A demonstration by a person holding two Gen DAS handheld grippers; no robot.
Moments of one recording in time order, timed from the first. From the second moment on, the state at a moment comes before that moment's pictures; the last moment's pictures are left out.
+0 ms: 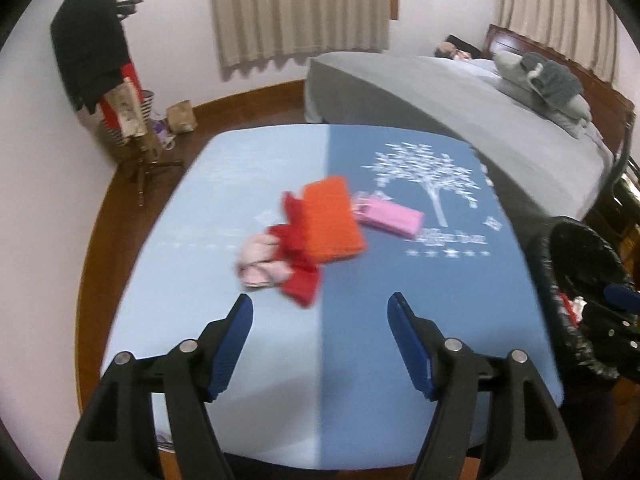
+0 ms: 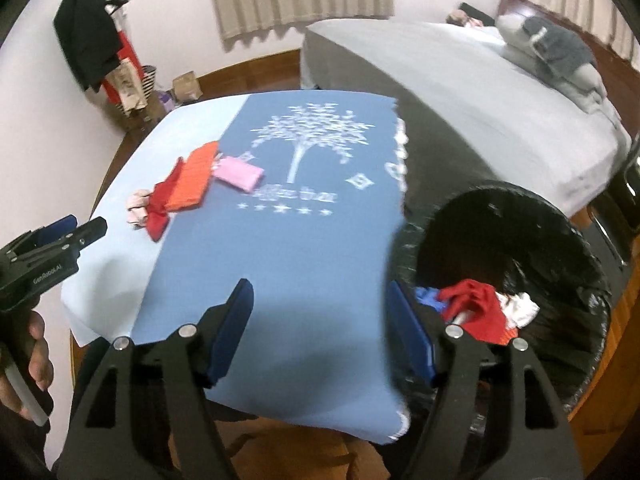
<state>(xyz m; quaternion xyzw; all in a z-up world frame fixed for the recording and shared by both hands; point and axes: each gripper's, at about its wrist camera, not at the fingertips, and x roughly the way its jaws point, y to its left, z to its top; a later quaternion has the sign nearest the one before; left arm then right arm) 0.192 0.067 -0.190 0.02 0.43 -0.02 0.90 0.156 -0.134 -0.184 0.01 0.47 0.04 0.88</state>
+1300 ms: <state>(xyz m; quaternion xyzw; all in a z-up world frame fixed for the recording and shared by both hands) 0.286 0.143 -0.280 -0.02 0.49 -0.06 0.87 0.265 -0.007 -0.246 -0.01 0.51 0.08 0.86</state>
